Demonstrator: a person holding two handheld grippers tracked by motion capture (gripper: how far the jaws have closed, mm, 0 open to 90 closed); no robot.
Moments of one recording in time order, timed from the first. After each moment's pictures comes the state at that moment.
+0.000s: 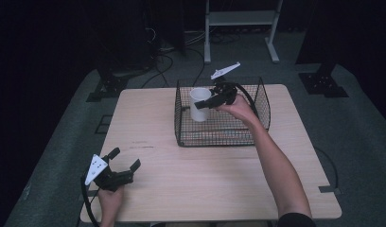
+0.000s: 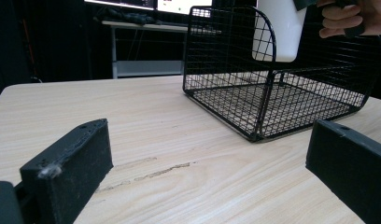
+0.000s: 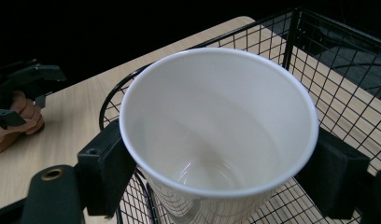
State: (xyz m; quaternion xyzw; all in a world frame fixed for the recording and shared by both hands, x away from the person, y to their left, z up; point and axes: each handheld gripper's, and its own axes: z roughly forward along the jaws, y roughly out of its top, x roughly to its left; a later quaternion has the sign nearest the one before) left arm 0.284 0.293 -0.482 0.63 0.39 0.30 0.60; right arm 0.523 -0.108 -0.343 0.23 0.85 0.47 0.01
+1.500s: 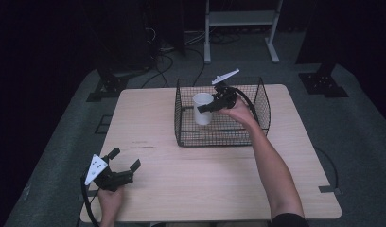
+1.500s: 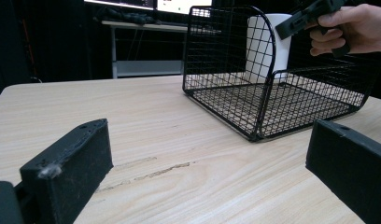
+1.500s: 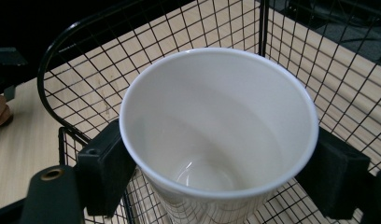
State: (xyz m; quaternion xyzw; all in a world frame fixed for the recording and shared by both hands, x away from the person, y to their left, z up) left arm 0.283 0.294 -0.482 0.63 0.39 0.30 0.60; right arm 0.539 -0.114 -0.378 0.26 0.85 0.45 0.00
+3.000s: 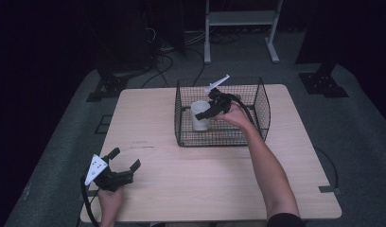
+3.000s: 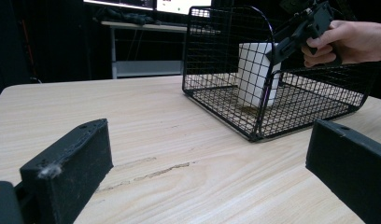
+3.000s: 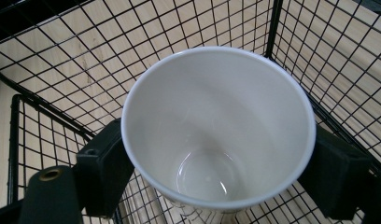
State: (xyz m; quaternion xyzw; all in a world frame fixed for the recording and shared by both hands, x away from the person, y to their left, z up) left arm 0.283 0.294 -0.482 0.63 0.39 0.30 0.60; right arm 0.541 -0.096 -0.403 0.26 0.88 0.39 0.01
